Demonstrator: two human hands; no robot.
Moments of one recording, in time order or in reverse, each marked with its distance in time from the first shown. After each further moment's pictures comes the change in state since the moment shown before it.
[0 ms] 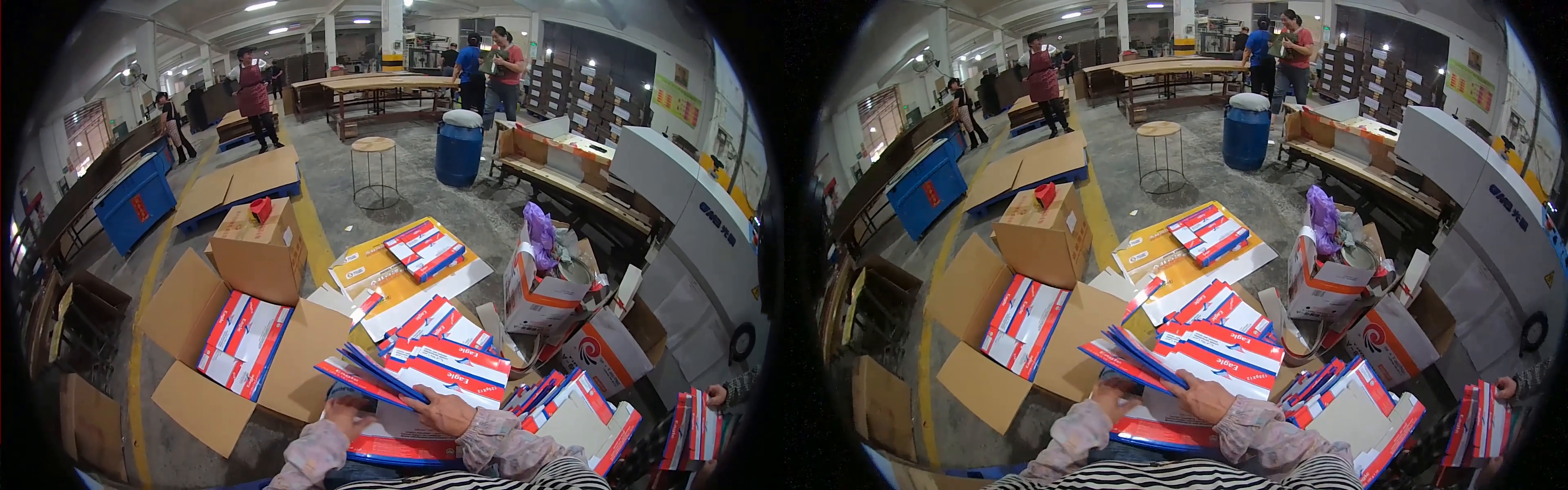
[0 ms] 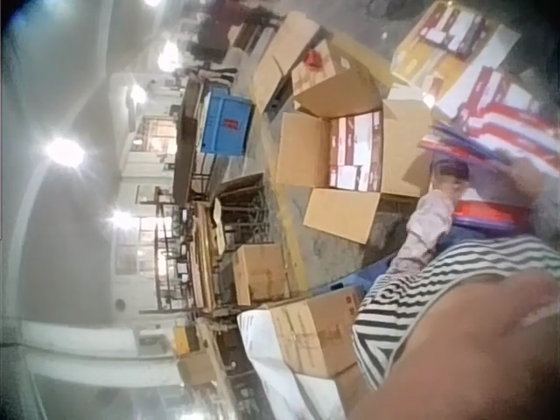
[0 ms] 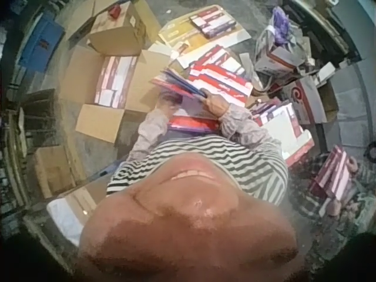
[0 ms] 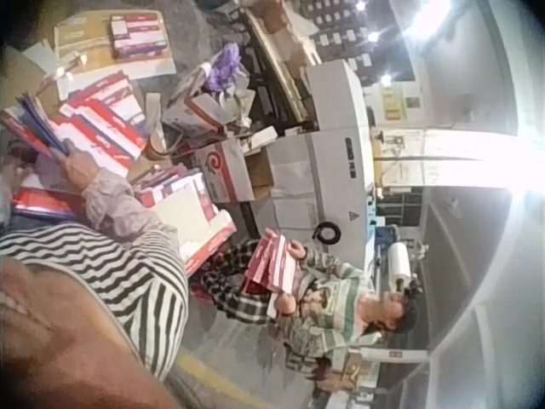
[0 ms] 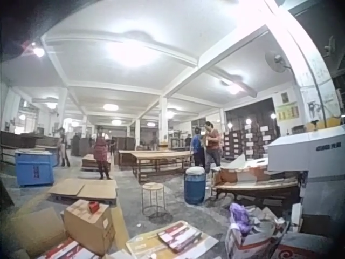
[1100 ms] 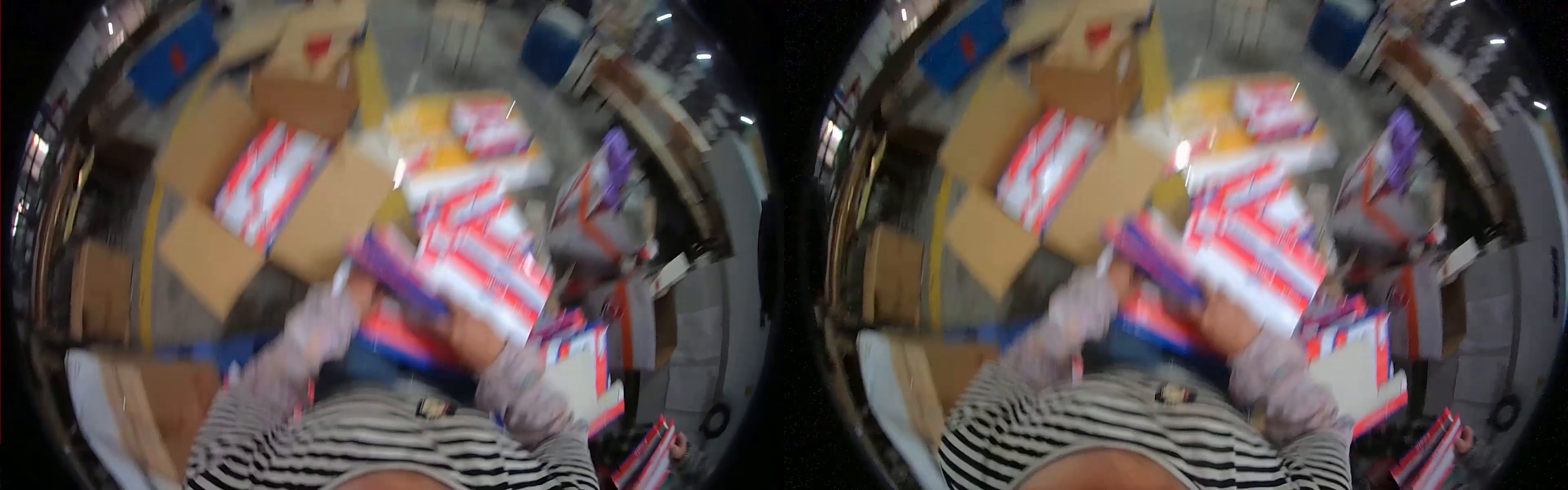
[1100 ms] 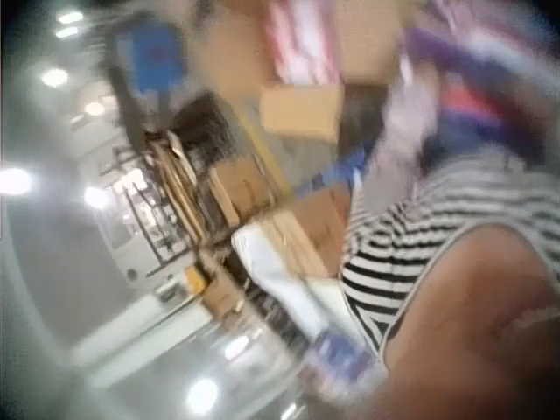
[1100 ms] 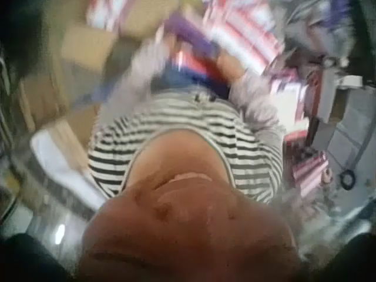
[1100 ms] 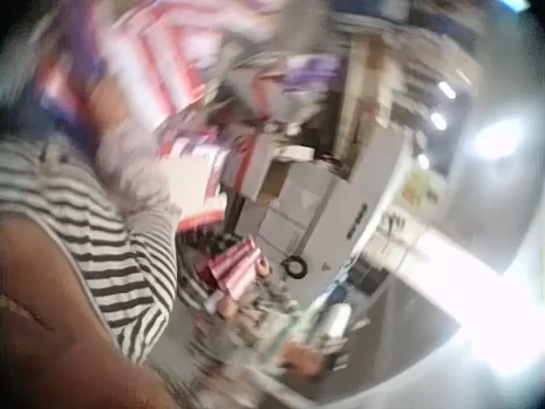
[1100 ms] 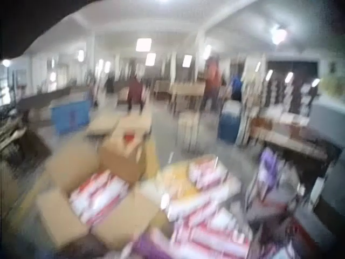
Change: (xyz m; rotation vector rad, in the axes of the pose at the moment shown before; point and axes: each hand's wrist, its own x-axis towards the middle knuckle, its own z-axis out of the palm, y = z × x) left_hand 0.012 0.031 0.014 -0.644 0.357 0.007; right_hand -0.016 -0.008 0.015 -0.112 0.003 -0.120
